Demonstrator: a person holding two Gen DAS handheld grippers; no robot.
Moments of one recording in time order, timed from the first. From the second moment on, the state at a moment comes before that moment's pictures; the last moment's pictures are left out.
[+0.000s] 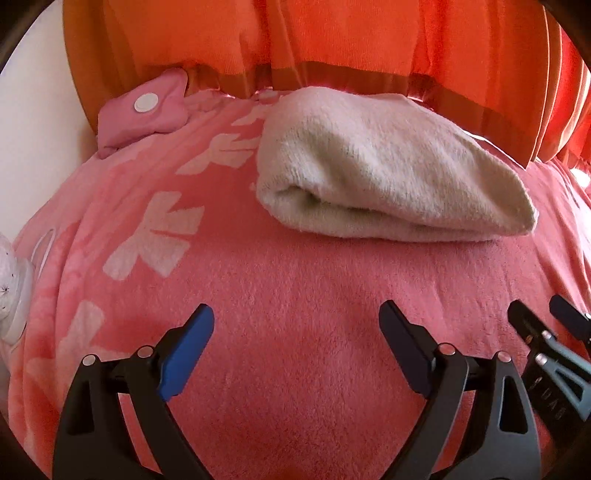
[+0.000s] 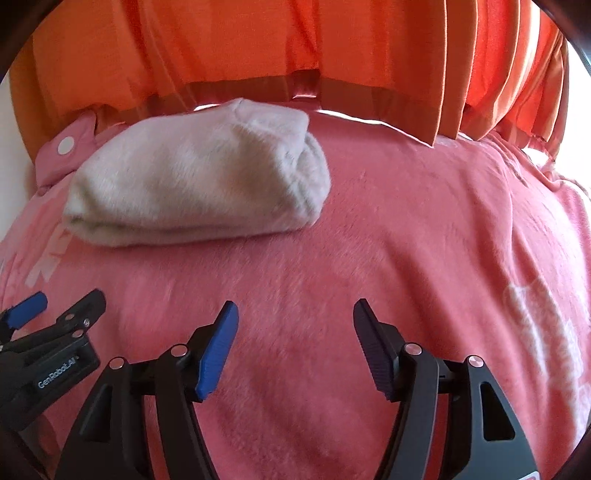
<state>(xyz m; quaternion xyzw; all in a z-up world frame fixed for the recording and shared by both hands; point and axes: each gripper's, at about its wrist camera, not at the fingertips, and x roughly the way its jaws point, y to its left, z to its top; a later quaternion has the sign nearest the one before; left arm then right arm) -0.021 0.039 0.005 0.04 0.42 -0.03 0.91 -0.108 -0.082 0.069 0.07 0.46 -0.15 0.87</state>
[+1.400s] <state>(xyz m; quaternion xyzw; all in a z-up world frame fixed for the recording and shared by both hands) -0.022 0.033 -0.008 0.06 0.40 -0.01 0.92 -0.101 -0.069 0.051 0.07 0.45 -0.16 0.88</state>
